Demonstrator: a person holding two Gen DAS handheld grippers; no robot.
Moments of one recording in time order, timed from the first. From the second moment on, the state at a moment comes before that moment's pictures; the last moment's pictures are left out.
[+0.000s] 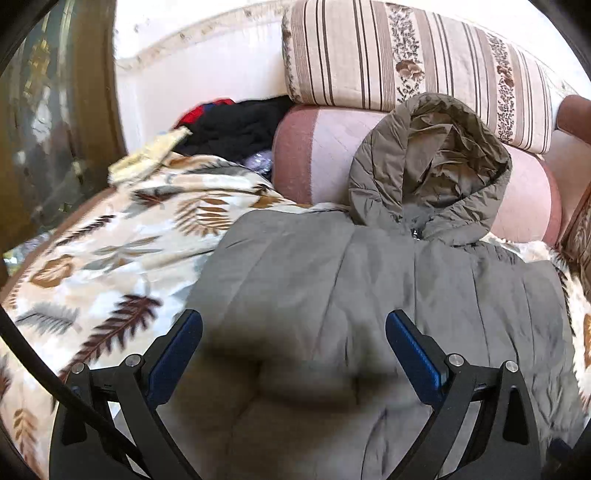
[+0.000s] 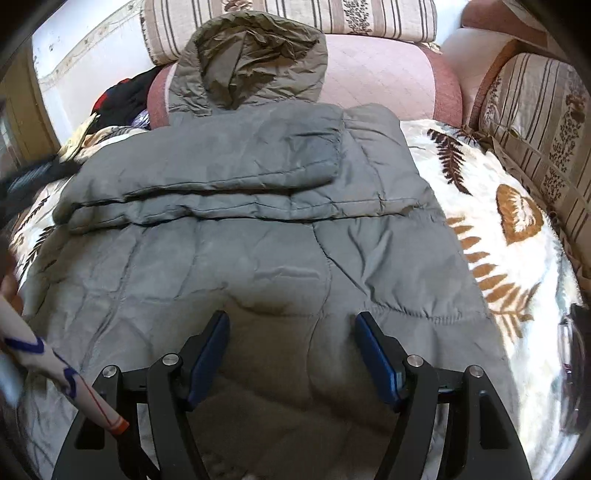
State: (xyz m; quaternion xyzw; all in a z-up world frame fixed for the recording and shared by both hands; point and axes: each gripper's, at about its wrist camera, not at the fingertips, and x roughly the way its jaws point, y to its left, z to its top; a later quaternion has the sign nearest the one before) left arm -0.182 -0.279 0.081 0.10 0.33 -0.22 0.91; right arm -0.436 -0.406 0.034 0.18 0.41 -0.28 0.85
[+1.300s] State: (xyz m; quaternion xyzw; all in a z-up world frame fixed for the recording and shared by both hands) left arm -0.150 -0.277 0.069 0.11 0.30 -0.21 0.92; right arm -0.156 -0.663 0.185 0.12 0.42 -0.37 0.82
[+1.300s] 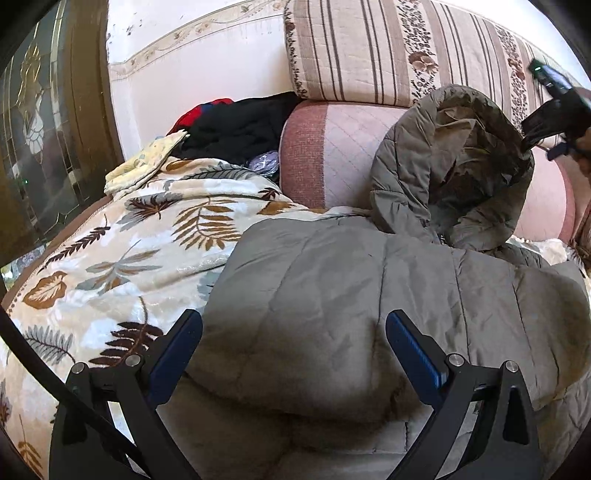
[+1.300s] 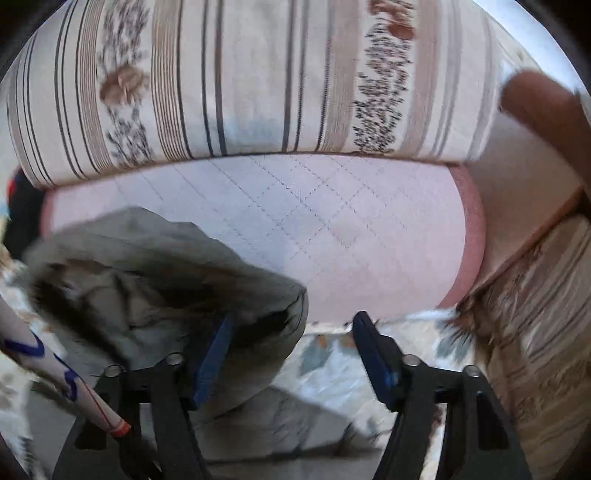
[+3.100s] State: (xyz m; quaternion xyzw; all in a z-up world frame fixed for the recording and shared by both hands) left arm -0.149 -0.317 0.032 0.14 0.37 -0.30 0.87; right arm -0.361 -0.442 0.057 0.14 0.39 -0.26 0.87
